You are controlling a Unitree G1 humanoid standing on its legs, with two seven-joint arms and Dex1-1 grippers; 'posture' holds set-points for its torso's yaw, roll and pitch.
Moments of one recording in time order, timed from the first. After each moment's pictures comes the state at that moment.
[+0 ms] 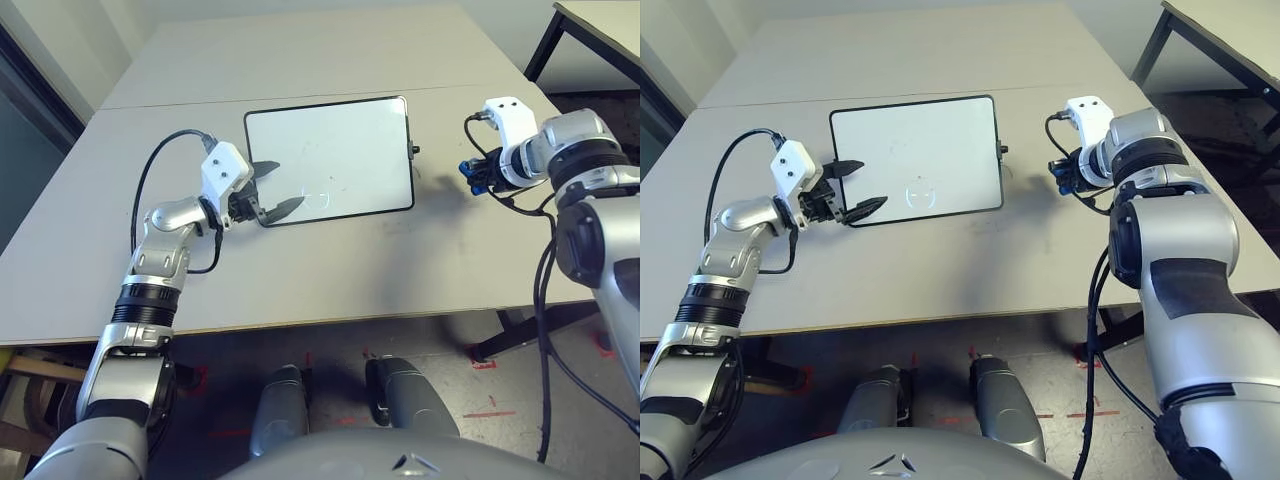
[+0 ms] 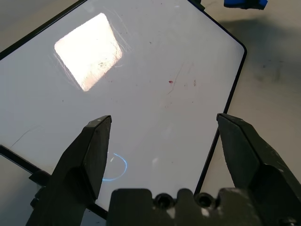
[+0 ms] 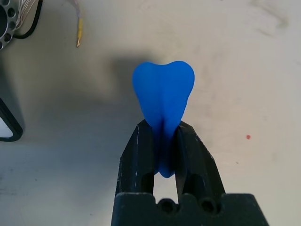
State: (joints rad) left arm -0.50 0.54 -0.02 0.31 -0.21 0.04 -0.93; right arm -1.30 -0.45 -0.01 1.33 -0.16 0.87 0.59
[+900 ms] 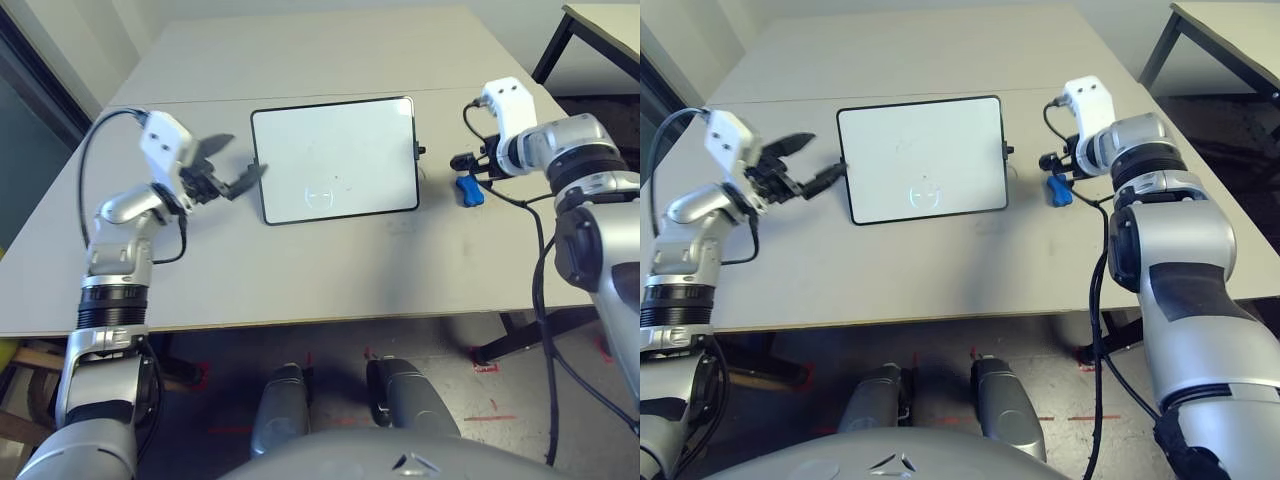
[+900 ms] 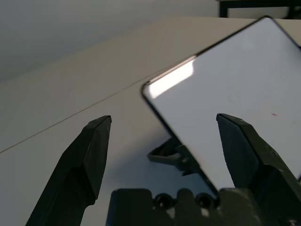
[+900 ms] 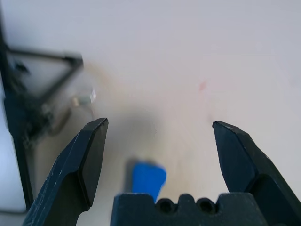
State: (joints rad) left arm -0.50 0.62 0.28 0.25 -0.33 0.20 -0.72; right arm -1.26 -0.51 -0.11 1.22 -0.05 0.46 0.55
